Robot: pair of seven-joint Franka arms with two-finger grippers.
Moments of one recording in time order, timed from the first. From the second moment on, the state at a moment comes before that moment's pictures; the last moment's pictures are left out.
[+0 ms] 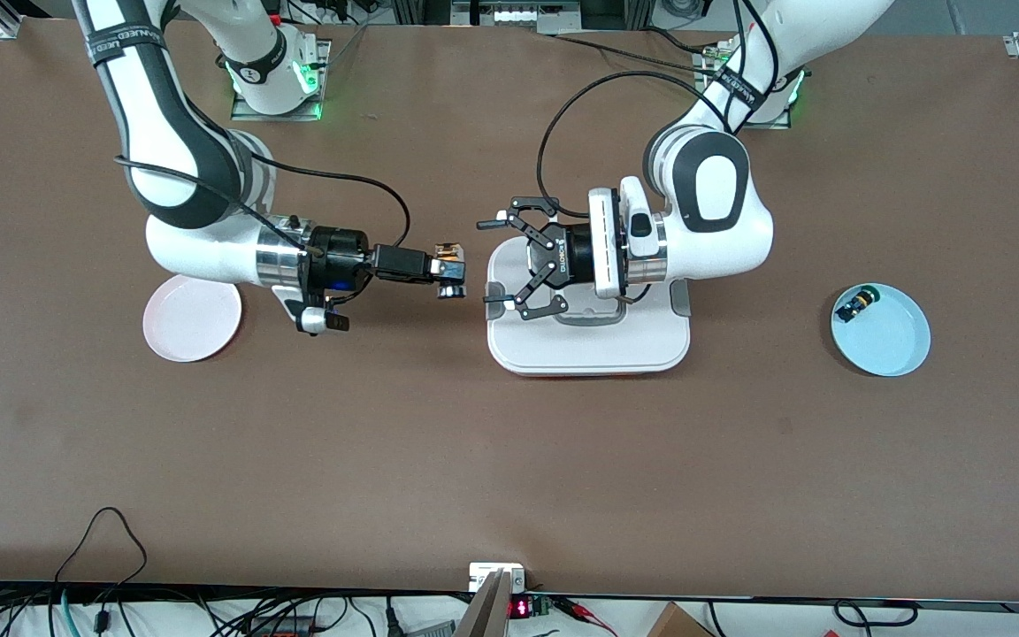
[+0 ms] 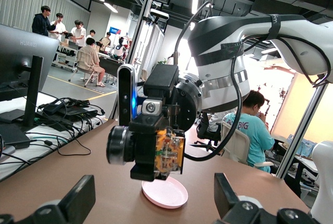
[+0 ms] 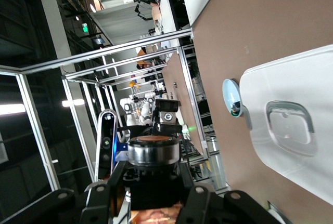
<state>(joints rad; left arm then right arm) -0.16 0.44 -0.44 -1.74 -1.79 2.24 1.94 0.41 0.33 -0.05 -1.81 1.69 1.97 -0.34</state>
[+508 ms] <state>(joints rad) -0.07 0.44 -0.43 -1.74 -1.67 2.08 1.84 0.27 0.32 -0.06 -1.71 1.20 1.79 -0.30</state>
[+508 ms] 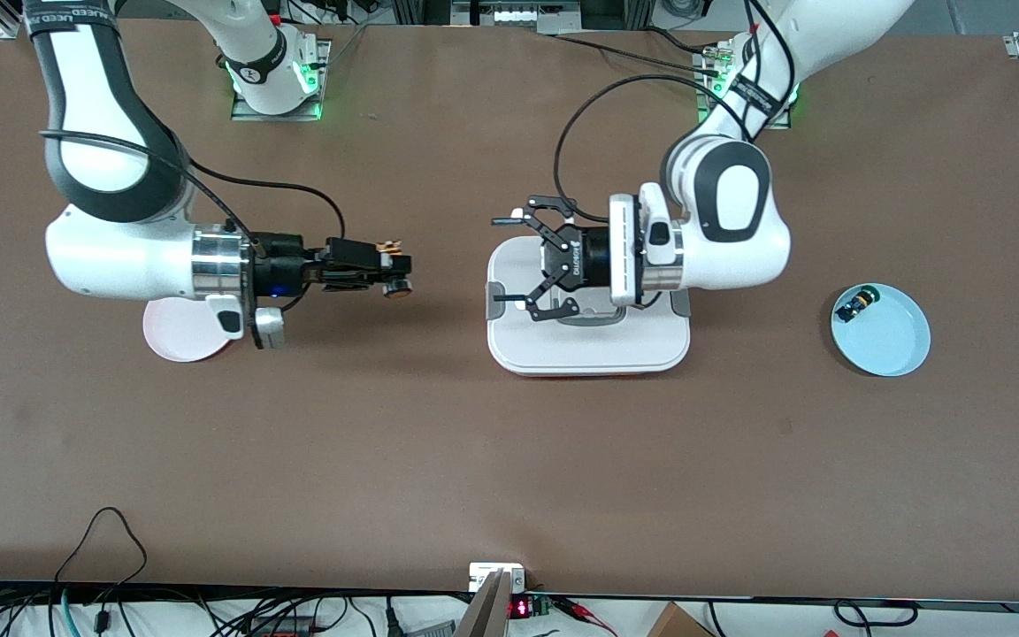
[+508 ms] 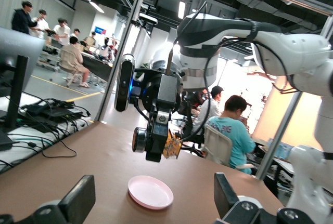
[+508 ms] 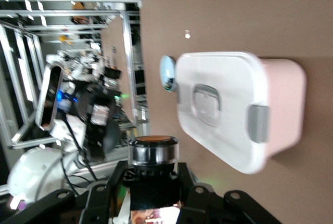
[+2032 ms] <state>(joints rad) 0.12 0.30 -0.44 -1.42 -0.08 1.32 0.26 0.05 0.19 -0.08 -1.71 0.06 1.74 -0.38</state>
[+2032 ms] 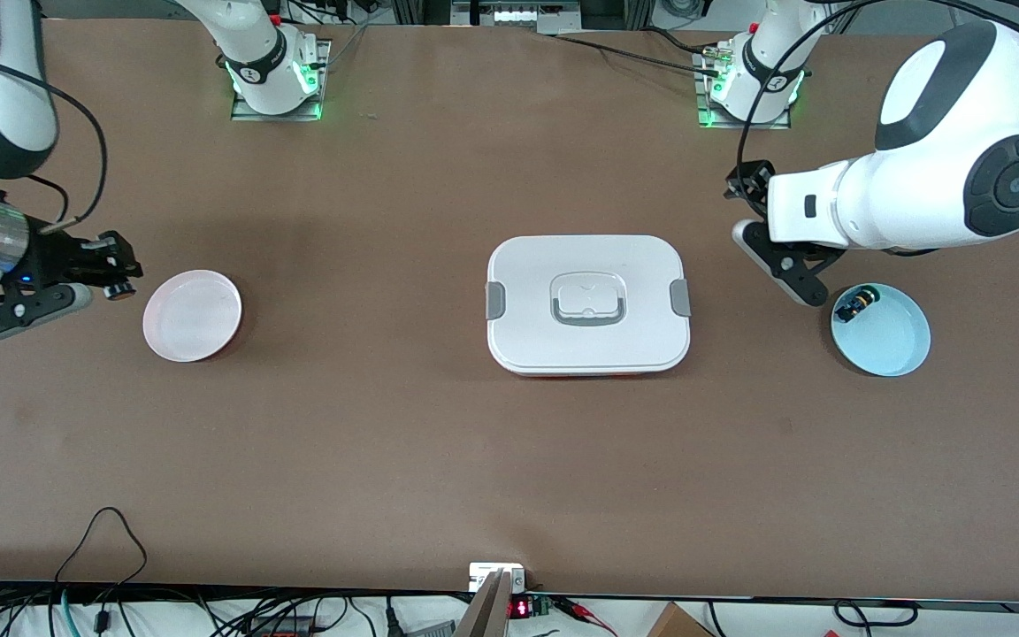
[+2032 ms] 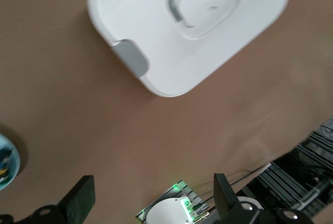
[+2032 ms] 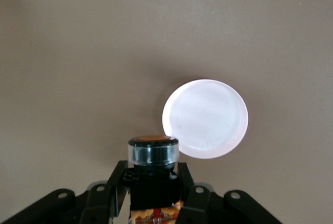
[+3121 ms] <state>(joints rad) -0.09 0.14 0.03 -1.47 0.06 1.60 0.04 0.04 0.28 -0.10 -2.28 0.05 2.55 -0.18</state>
